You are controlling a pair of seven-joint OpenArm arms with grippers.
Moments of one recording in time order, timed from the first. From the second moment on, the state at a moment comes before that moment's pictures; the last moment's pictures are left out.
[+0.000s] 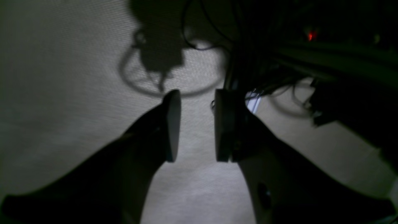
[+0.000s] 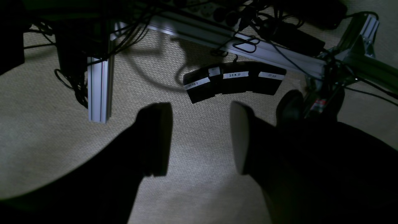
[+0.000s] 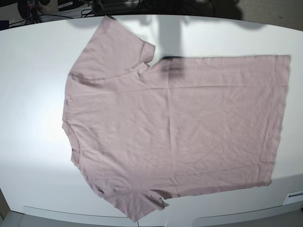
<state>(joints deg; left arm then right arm) 21.8 -7.2 -27.3 18.9 7.6 -19.2 -16.3 -15.2 12.4 -12.3 17.5 -3.1 1.1 3.3</state>
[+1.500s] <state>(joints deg) 24.9 -3.4 -16.1 22.2 5.2 -12.9 -17.6 -27.4 18.9 -12.3 29.7 -0.8 10.7 5.1</state>
